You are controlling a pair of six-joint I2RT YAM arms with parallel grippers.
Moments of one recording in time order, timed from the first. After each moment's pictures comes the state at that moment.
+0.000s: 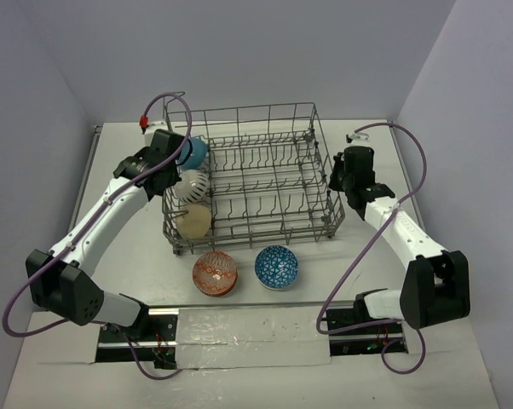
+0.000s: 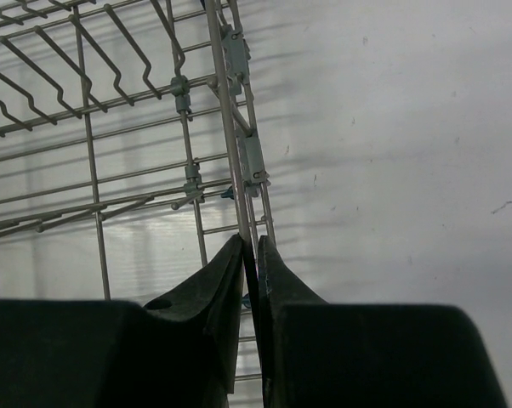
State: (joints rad) left arm -0.42 1.42 1.34 -0.79 -0.57 -0.48; right arm 0.18 1.30 0.90 -0.19 0.13 0.28
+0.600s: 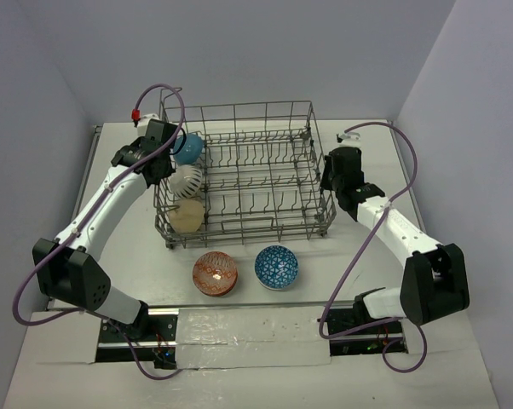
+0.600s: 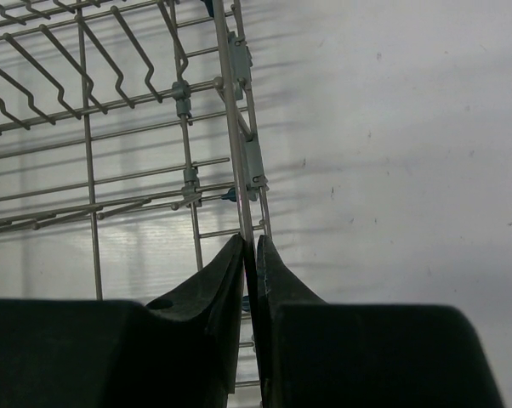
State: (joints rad) left arm -0.35 1.50 1.43 -0.82 -0.56 -0.49; right arm 0.27 1.33 0.90 -0.13 0.23 0.31
